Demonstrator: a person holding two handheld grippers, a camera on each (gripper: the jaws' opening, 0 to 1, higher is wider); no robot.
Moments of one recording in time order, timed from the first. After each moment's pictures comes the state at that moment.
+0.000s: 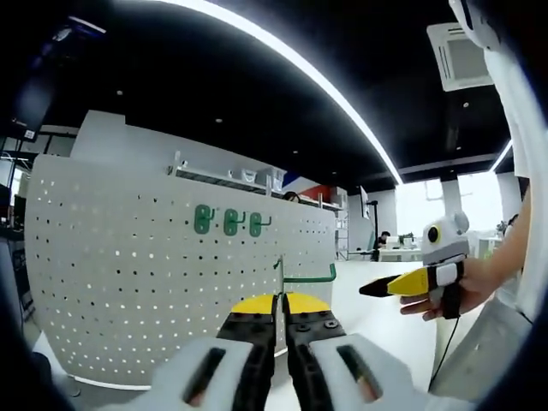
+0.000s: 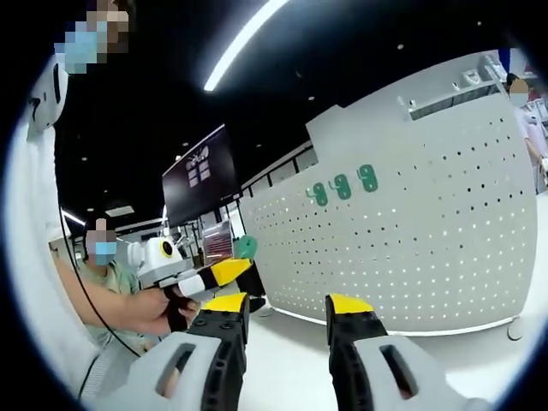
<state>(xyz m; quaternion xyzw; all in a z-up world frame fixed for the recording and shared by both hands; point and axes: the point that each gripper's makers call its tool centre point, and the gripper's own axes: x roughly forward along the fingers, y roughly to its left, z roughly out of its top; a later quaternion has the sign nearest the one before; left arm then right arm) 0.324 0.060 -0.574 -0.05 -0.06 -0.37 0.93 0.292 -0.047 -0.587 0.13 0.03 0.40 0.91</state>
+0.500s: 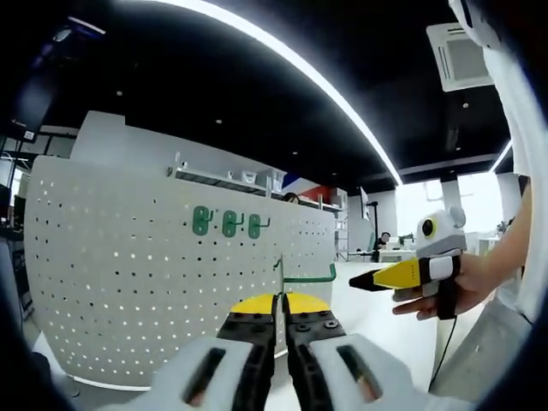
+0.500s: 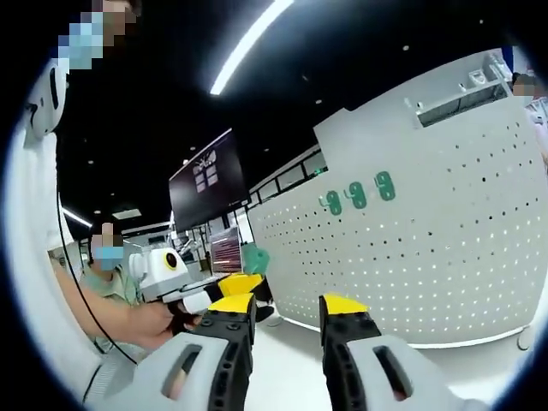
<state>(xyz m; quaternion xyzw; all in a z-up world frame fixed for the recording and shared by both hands) 0.323 0.058 -0.570 -0.05 -0.07 -0.36 0.93 0.297 -0.022 -0.567 0.14 0.01 0.43 0.89</state>
